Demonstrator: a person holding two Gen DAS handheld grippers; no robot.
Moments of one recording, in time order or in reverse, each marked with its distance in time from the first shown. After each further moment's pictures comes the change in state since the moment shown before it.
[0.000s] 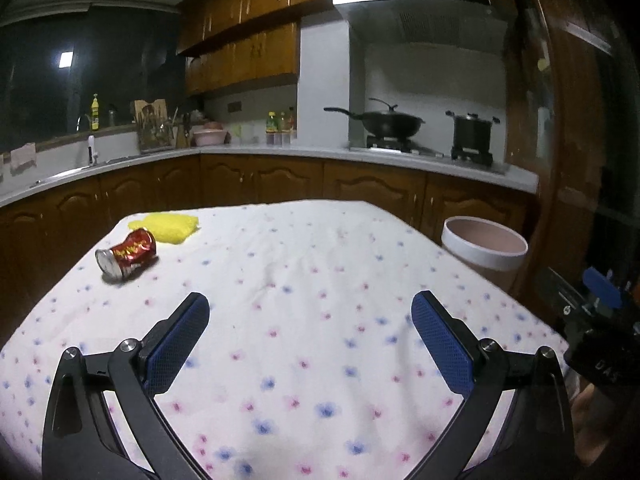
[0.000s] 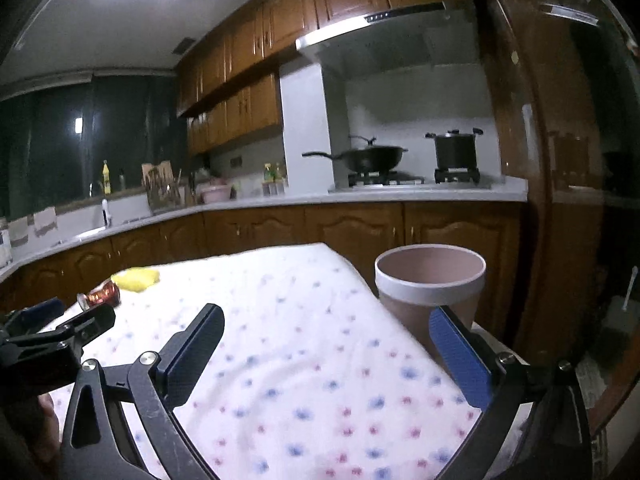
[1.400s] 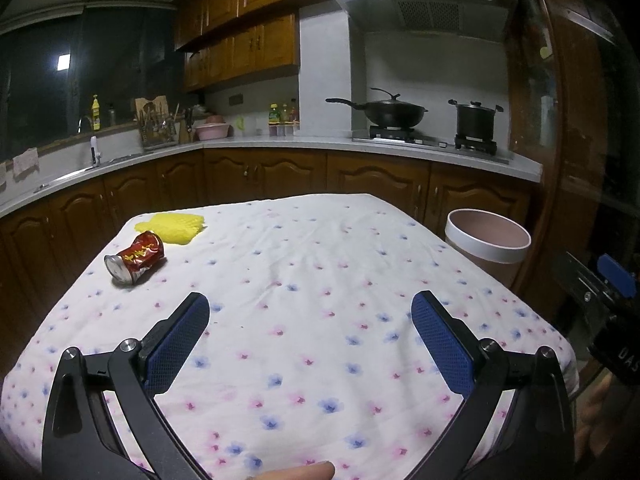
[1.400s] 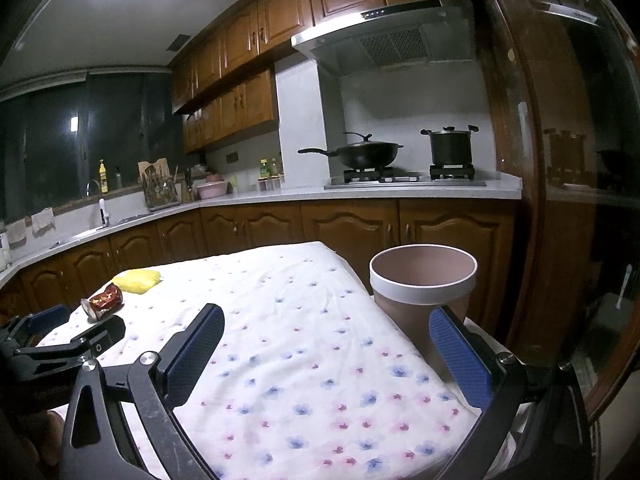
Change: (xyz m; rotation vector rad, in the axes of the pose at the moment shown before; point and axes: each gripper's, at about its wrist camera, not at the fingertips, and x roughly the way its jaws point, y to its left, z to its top) left arm -0.009 -0.007 0.017 0.027 0.037 0.029; right arm -0.016 0.004 0.013 0.005 0.018 -0.012
